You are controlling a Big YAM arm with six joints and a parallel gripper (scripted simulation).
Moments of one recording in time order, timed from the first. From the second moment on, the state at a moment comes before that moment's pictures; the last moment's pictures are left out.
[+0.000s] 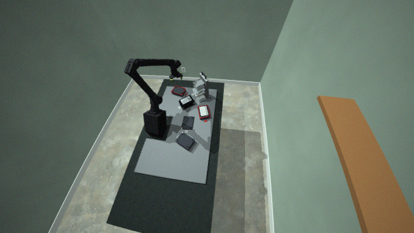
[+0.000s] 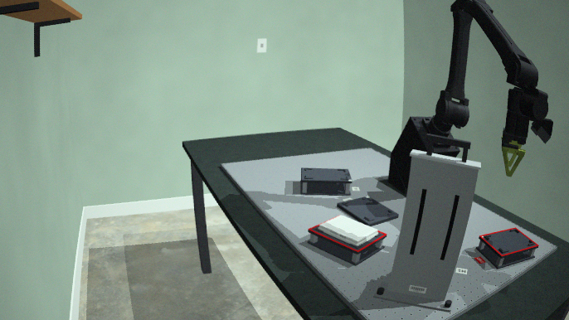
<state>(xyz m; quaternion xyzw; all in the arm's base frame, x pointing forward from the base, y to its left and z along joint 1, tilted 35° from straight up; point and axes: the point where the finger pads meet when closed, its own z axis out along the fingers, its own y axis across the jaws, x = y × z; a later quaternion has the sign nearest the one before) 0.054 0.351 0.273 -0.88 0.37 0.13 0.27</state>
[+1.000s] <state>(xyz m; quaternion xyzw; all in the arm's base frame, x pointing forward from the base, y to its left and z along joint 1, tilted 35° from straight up) 0.050 0.389 0.205 -0.89 0.34 0.12 0.27</state>
